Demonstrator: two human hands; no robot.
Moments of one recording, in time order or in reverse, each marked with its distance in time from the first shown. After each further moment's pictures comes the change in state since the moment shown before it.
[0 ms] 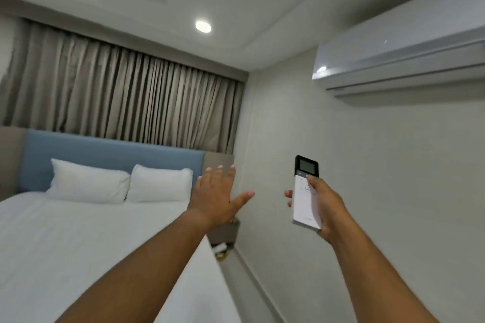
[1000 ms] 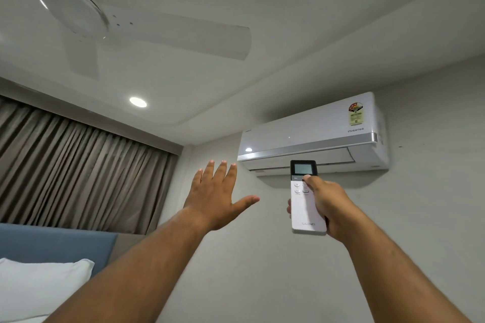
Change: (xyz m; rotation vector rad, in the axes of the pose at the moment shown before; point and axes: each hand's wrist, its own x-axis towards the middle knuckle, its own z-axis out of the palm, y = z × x) left_hand 0.142 0.200 -0.102 0.033 0.365 0.289; right_hand -0.040 -0.241 -0.097 -0.326 0.221 -0.424
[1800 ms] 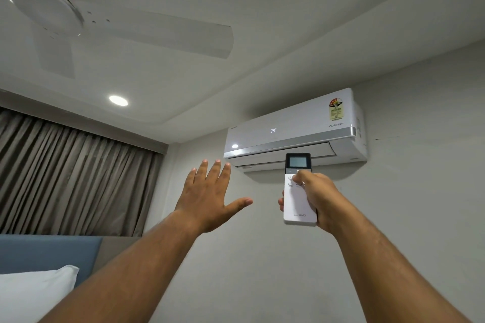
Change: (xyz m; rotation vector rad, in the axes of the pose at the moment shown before) left_hand -0.005 0.012 -0.004 0.008 -0.002 0.078; right_hand -0.017 -0.012 -0.008 0.032 0.043 0.001
